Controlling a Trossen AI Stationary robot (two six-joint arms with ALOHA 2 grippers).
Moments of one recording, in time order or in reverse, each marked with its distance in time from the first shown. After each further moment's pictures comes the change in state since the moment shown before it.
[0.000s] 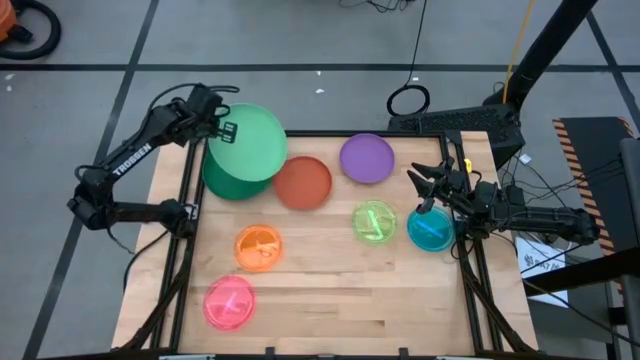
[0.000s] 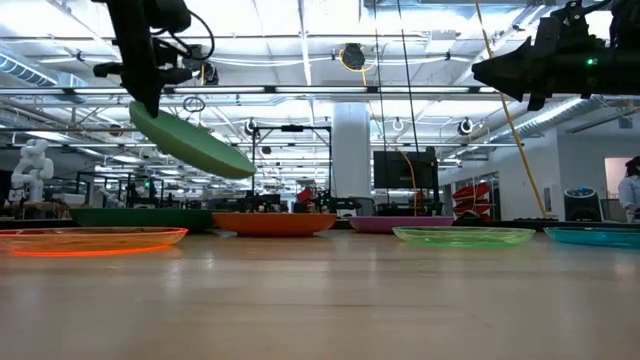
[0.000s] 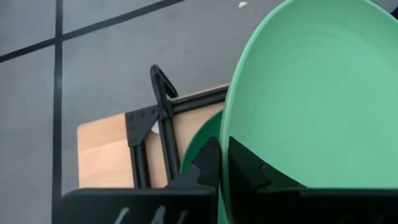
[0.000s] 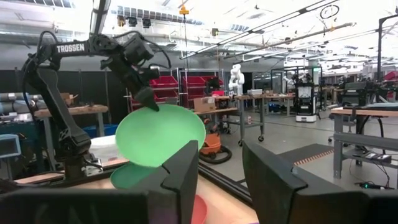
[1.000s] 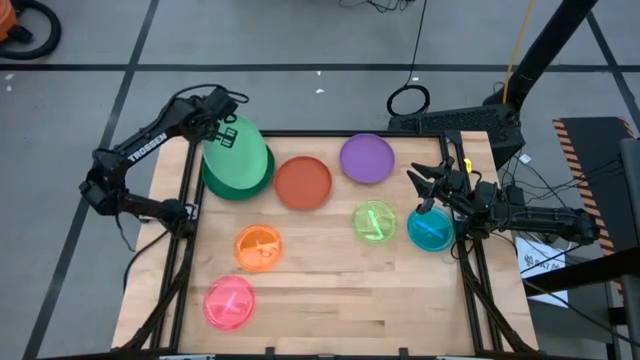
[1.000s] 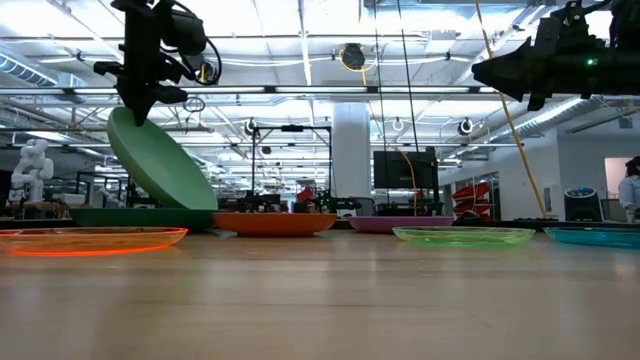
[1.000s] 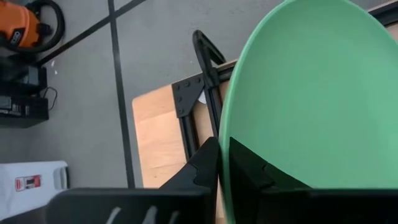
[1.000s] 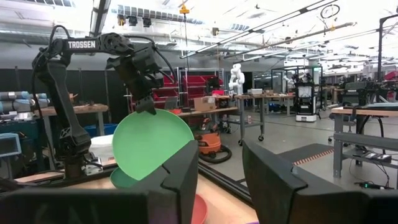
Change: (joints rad) left arm -0.042 0.144 0.062 -0.201 -0.173 -0.033; right arm 0.000 0.000 0.000 -0.003 -0.001 -0.001
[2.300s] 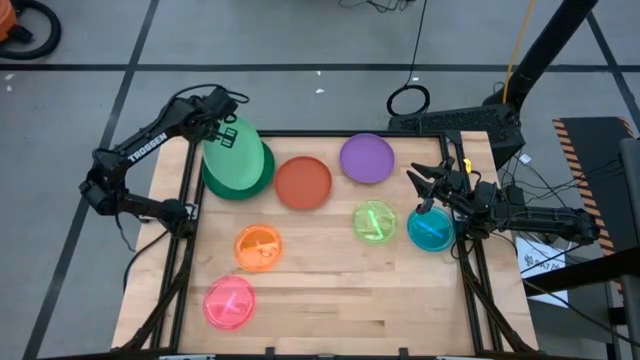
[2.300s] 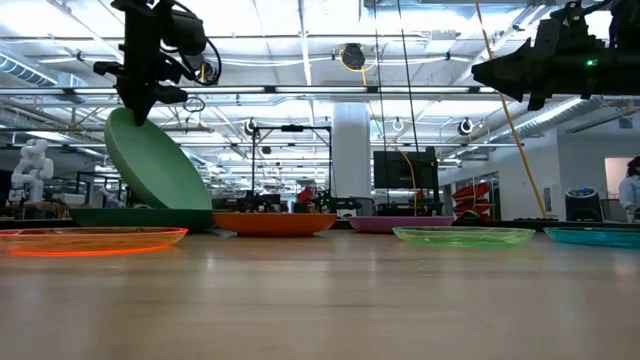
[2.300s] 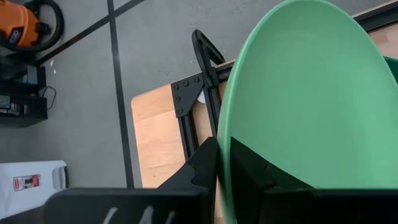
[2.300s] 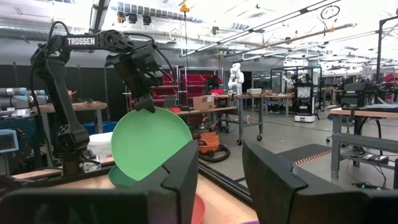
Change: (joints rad) left arm 0.000 0.000 0.000 0.000 0.002 -0.006; right arm 0.000 0.000 0.000 -0.005 0.001 -0.013
